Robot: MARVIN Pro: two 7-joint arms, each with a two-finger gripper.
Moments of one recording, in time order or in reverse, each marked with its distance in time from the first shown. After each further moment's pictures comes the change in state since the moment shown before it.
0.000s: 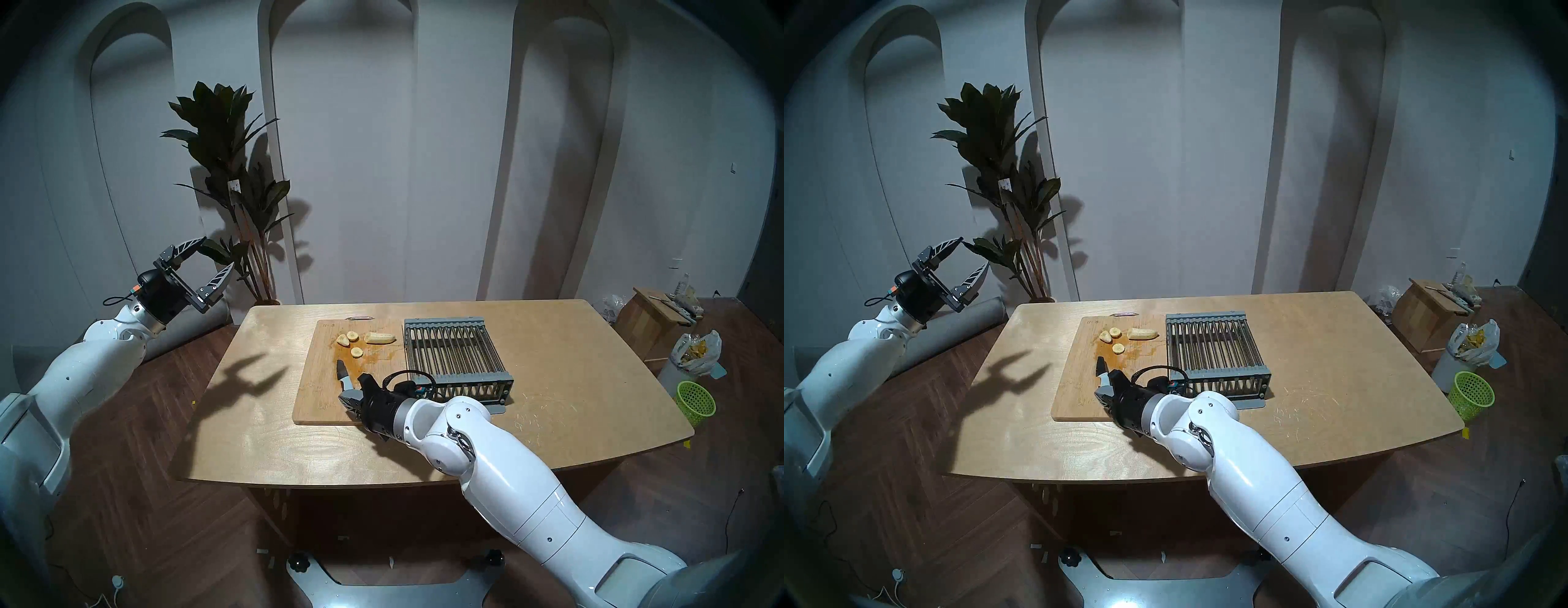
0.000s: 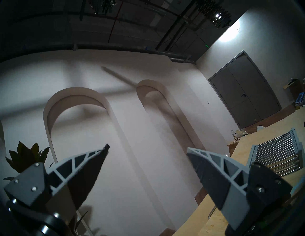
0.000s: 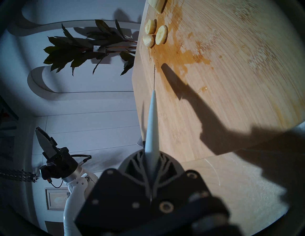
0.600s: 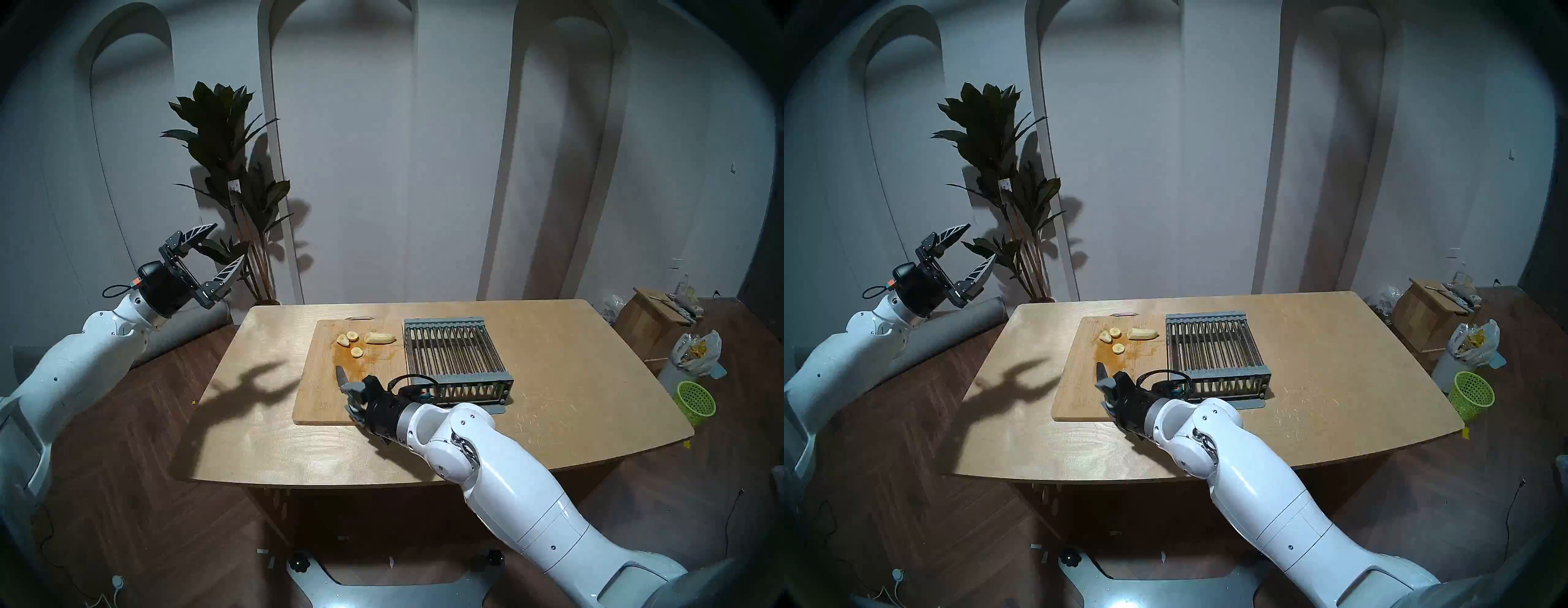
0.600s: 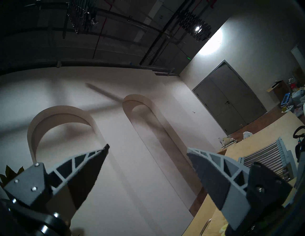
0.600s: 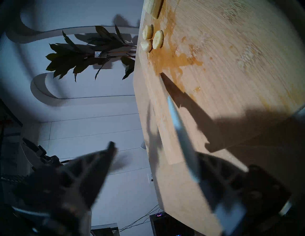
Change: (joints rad) left arm 0.049 0.109 0.001 -0.243 0.036 -0.034 0.043; right arm -0.036 0.003 0.013 -0.030 0.008 -0.024 0.011
